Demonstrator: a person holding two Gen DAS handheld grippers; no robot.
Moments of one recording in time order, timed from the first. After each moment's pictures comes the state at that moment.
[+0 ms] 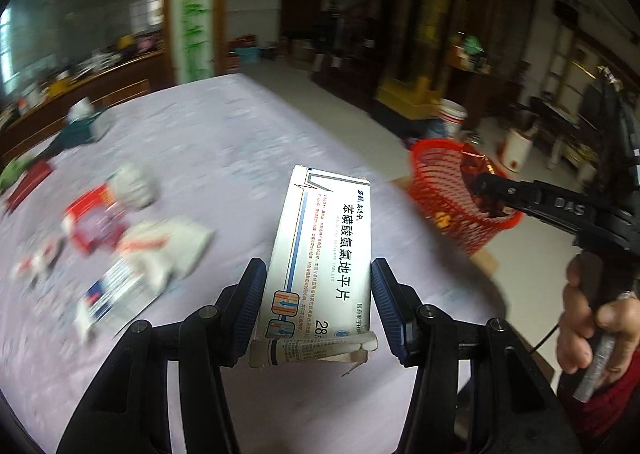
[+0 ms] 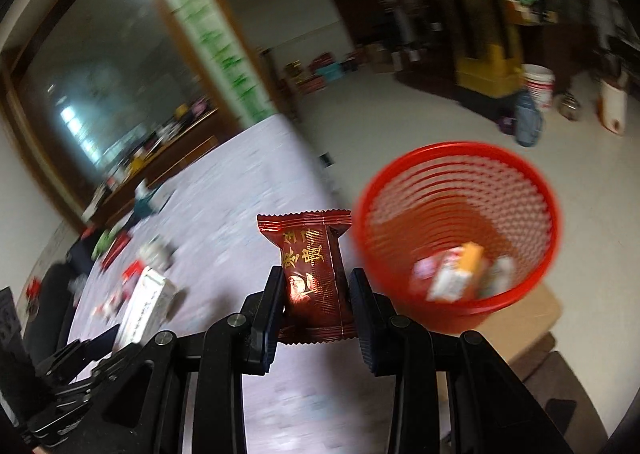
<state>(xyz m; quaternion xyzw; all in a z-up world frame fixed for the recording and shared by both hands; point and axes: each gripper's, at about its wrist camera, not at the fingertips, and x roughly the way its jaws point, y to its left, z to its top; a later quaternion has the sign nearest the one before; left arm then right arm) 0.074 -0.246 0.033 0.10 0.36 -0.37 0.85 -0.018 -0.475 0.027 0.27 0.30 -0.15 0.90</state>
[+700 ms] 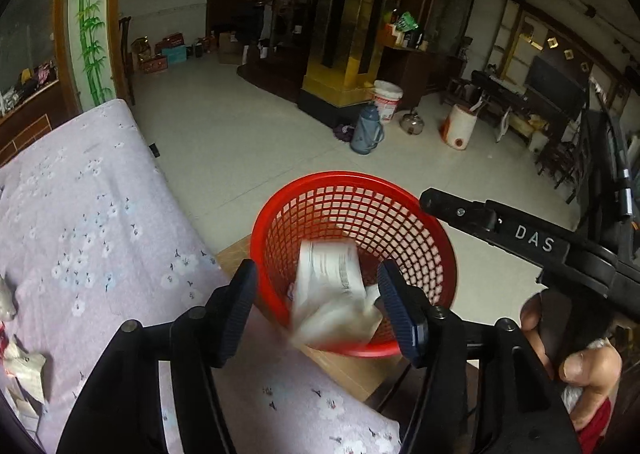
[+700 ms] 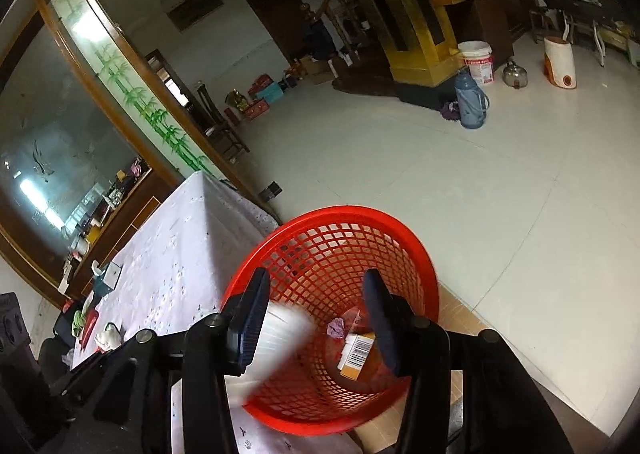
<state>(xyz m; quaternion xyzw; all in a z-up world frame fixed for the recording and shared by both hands) 0.081 -0.448 0.031 0.12 0.37 -0.46 0.80 -0.029 -0.606 0.024 0.34 0.27 -0.23 0.87</state>
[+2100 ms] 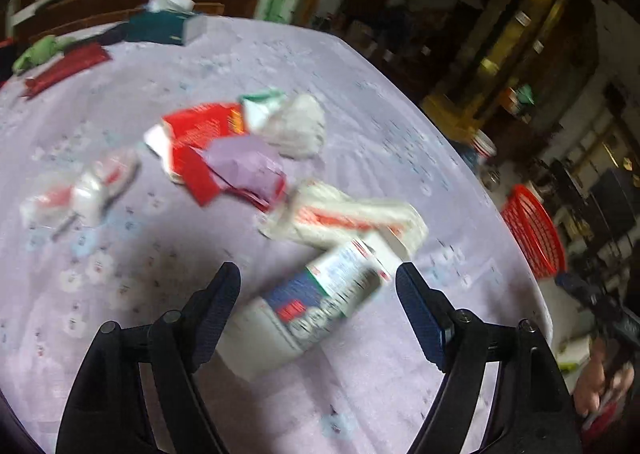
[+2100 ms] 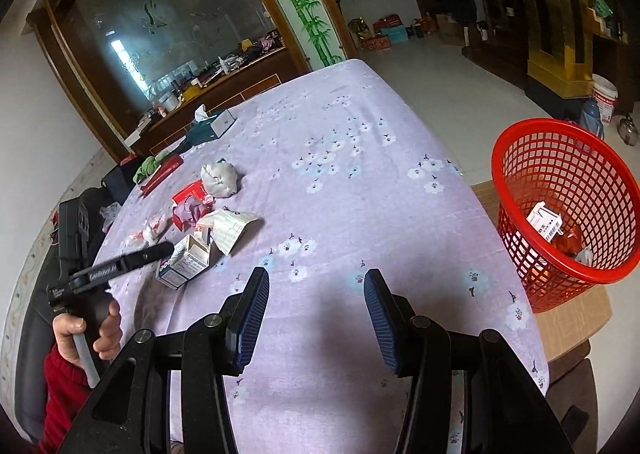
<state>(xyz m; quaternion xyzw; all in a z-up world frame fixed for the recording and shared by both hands) 0.201 -0.091 -0.020 -0.03 0.46 -0.32 0.83 0.031 -0.375 0.013 0.22 0.38 -0.02 0.90</state>
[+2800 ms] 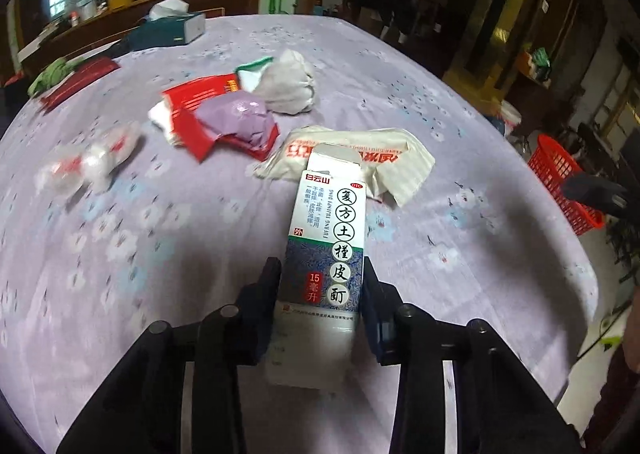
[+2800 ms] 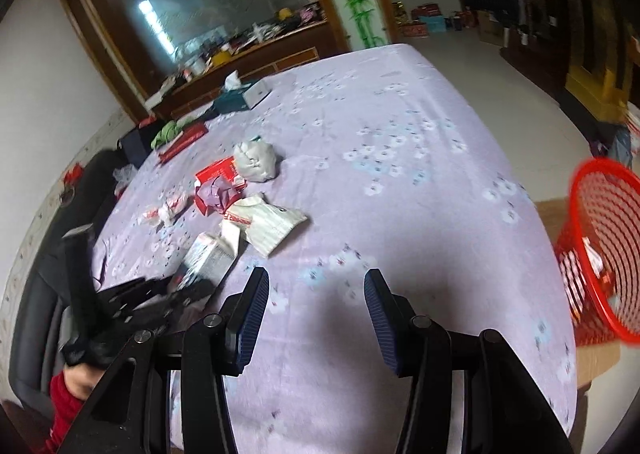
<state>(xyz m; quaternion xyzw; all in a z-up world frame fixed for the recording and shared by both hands) 0.156 -0.100 -0.040 0.04 0.45 -0.26 0.85 0.102 -0.328 0.014 0.17 0.42 0.05 0.89</state>
